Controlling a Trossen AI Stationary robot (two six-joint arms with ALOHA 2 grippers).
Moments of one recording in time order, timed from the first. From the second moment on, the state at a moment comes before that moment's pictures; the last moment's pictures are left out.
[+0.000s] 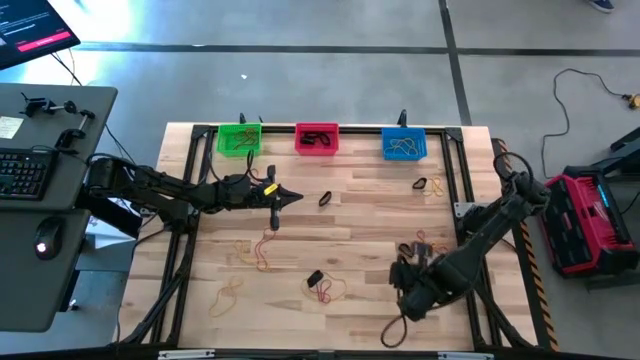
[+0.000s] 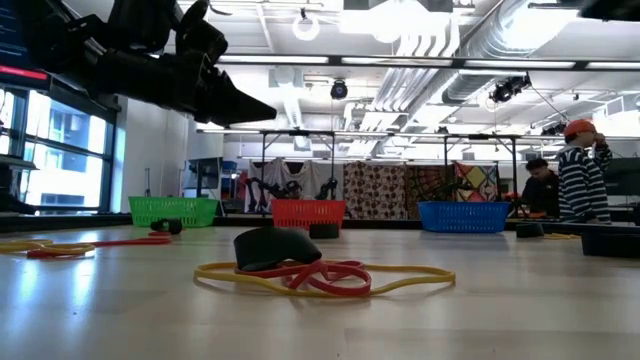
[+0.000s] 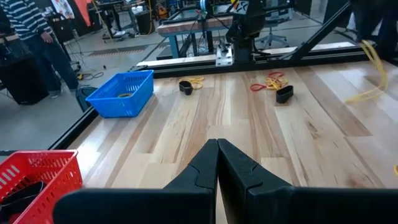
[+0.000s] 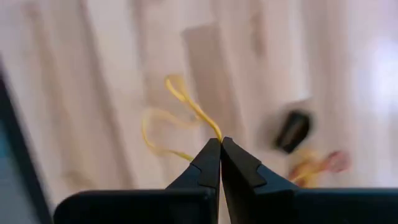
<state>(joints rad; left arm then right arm) 0.09 1.33 0.37 0.77 -0.06 0.14 0.73 1.63 1.34 -1.21 0.20 0.90</state>
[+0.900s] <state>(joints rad) 0.09 1.33 0.37 0.74 -0.06 0.14 0.07 1.40 1.34 -1.31 0.78 0.49</state>
